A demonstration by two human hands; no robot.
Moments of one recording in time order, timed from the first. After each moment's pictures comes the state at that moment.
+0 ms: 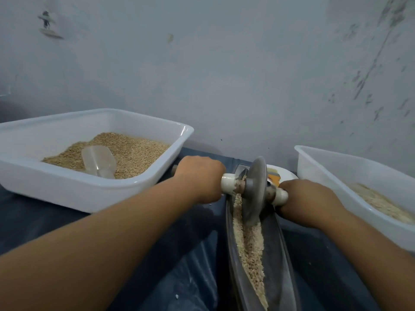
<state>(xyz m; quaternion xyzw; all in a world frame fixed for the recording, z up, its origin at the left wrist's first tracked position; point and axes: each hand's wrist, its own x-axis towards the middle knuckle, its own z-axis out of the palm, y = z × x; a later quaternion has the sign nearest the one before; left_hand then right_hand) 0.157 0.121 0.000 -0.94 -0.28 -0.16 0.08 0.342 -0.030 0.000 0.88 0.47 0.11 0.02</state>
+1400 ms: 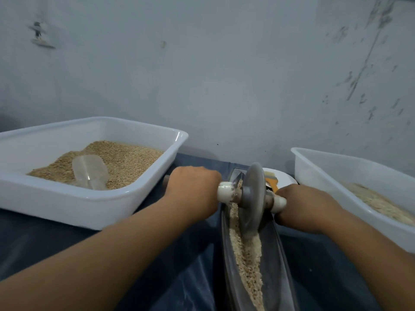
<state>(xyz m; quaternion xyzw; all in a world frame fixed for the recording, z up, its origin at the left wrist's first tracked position) 0.154 0.117 -0.015 -0.92 -0.28 -0.23 0.12 0.339 -0.032 0.006 0.88 0.47 0.02 0.00</state>
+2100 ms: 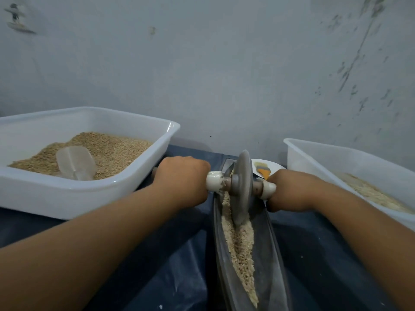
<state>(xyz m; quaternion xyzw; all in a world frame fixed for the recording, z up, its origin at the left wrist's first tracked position) 0.157 0.126 -0.020 -0.92 -0.30 -0.21 0.11 0.345 -0.021 0.015 0.87 0.49 -0.02 0.01</state>
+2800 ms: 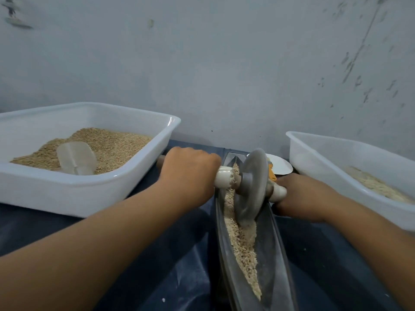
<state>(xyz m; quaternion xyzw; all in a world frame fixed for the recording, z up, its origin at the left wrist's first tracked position) 0.158 0.116 -0.018 -0.91 -0.23 -0.28 0.21 0.345 -0.040 -0.005 0.88 0.47 -0.03 -0.04</state>
